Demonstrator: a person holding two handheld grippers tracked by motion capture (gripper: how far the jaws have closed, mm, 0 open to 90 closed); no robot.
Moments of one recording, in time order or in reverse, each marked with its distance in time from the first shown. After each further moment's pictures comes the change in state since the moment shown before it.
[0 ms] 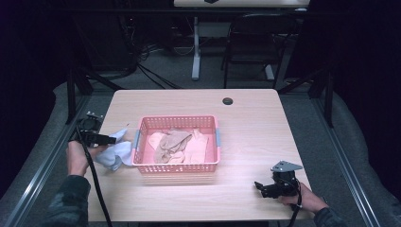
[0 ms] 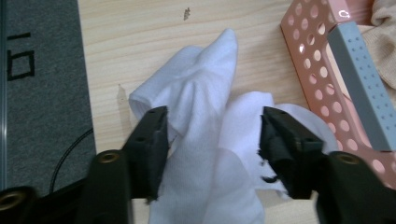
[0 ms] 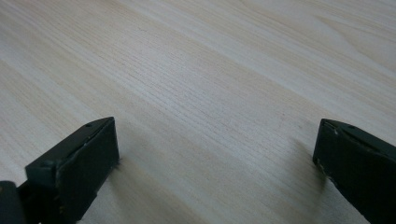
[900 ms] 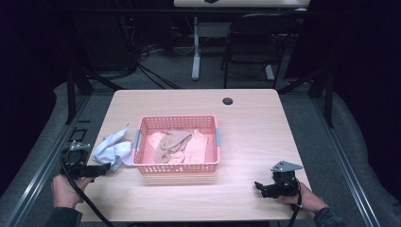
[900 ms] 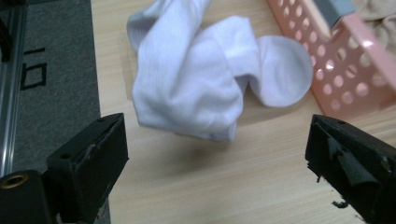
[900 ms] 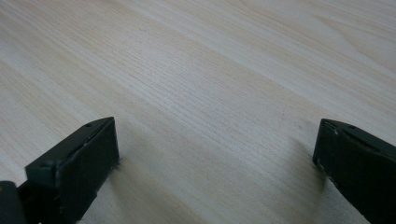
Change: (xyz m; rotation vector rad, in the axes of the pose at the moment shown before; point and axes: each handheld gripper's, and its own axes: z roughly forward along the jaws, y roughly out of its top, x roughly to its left) left arm -0.015 -0.096 -0.028 -0.101 0.034 0.025; right arm 0.000 0.000 0.000 0.000 0.000 0.000
